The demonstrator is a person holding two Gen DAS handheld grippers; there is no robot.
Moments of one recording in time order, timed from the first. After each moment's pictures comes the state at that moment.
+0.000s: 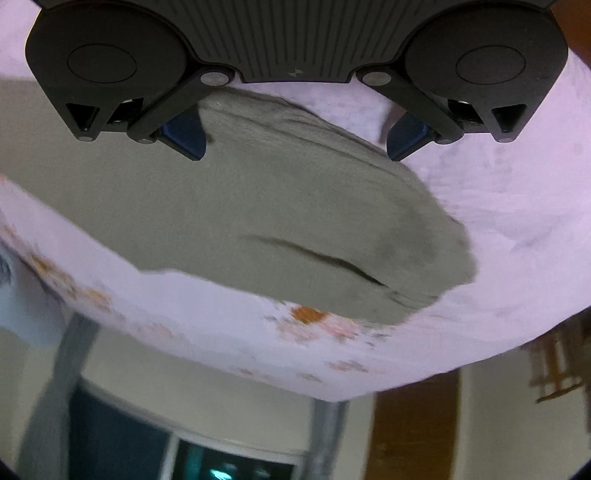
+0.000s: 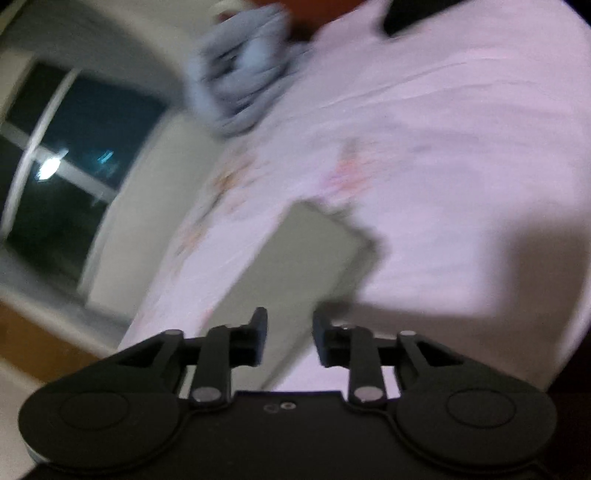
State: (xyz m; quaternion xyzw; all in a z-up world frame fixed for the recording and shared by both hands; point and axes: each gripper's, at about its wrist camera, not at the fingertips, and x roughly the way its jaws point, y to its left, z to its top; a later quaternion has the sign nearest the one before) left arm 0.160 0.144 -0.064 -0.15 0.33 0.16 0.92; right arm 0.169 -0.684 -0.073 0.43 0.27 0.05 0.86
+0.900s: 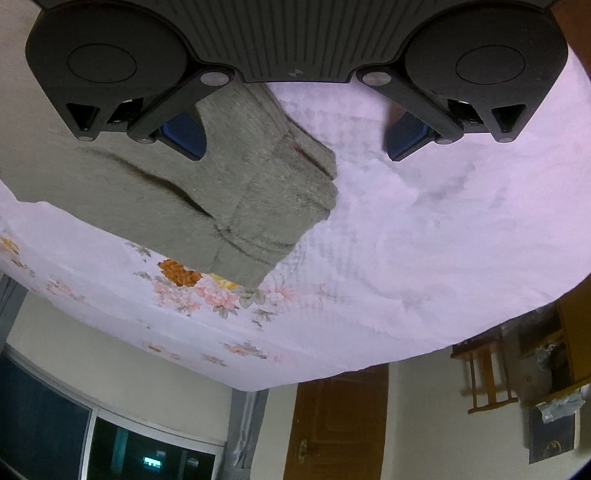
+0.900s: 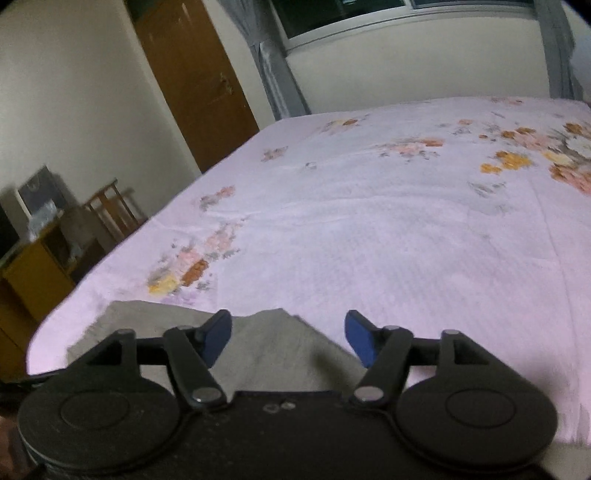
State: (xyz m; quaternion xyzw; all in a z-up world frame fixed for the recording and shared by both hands) left arm 0.193 0.251 -0.078 -0.15 0.33 0.25 0.90; right arm 0.379 -0.258 0.005 0.02 0.34 0.36 0.87
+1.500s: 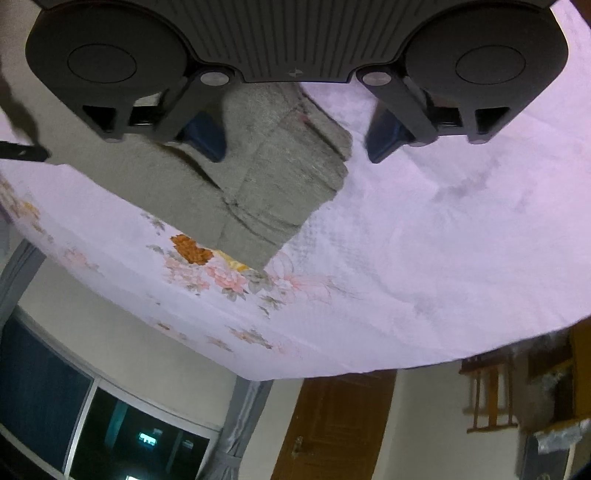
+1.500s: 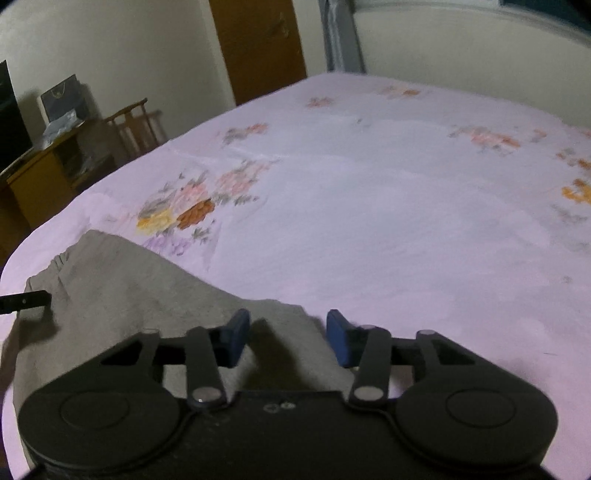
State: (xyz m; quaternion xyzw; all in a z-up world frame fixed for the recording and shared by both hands) left arm 0.191 0.268 -0.078 -0.22 0.30 0.22 0.90; right arm 0.418 -0.173 -0.041 -0.09 0.38 0.44 0.81
